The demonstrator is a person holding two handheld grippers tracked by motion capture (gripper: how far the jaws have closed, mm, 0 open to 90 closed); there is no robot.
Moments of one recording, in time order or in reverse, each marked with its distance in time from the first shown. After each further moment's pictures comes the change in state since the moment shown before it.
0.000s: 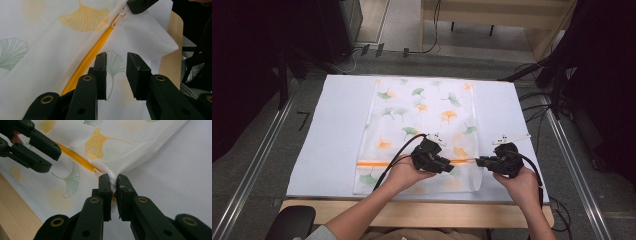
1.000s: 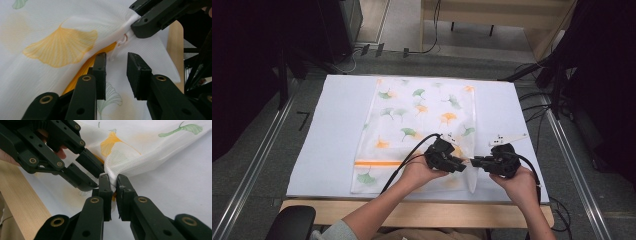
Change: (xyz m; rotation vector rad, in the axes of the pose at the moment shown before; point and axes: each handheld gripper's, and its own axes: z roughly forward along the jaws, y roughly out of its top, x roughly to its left) left arm -0.004 0.017 0.030 -0.005 -0.024 0.018; right arm 0.013 0.006 -0.002 -0.030 0.070 -0.080
